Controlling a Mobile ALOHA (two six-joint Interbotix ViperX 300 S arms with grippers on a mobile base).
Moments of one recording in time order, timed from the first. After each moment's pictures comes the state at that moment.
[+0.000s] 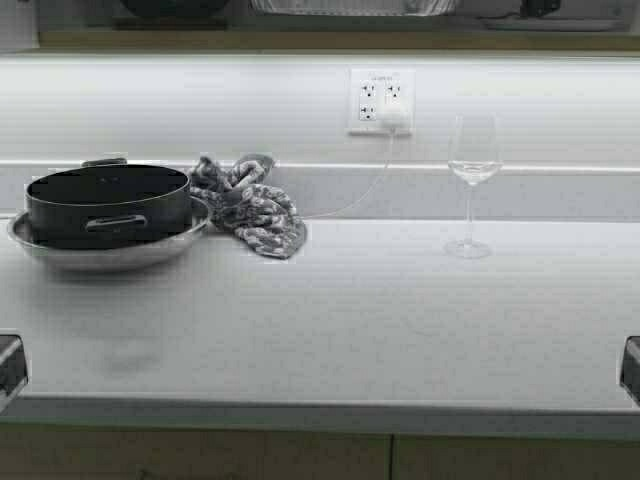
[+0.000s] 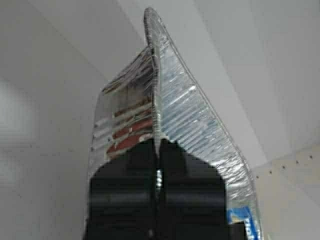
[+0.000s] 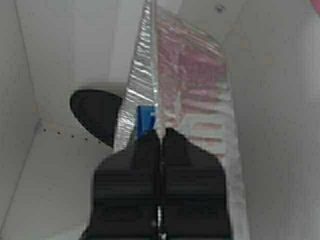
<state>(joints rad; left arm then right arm) -0.19 0.32 -0.01 0.76 -0.46 -1.80 0.02 0.23 0.18 -0.96 -0.67 2.14</state>
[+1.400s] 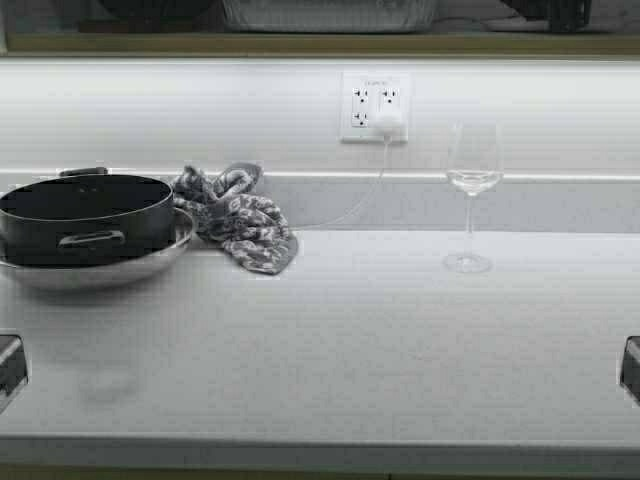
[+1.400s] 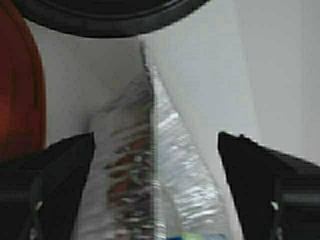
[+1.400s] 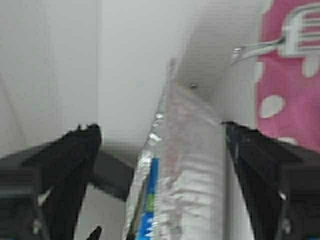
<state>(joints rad) -0.14 0.29 0.10 0.63 -0.52 -1.77 -0.08 0.28 0.17 -0.97 -0.80 2.14</state>
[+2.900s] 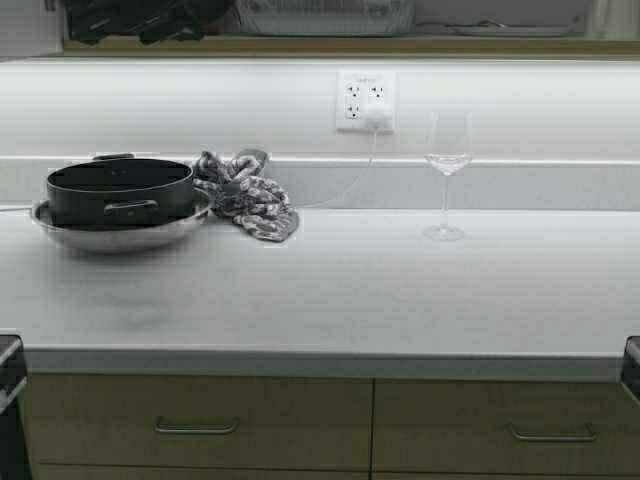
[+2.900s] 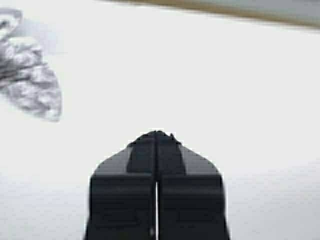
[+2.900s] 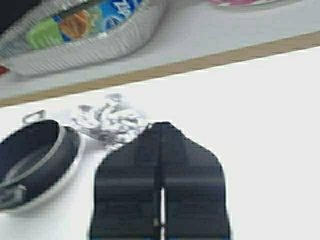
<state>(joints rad) -0.28 -0.20 0.83 0.55 -0.46 -0.73 0.05 -0.44 0.90 -0.60 -0.40 0.85</state>
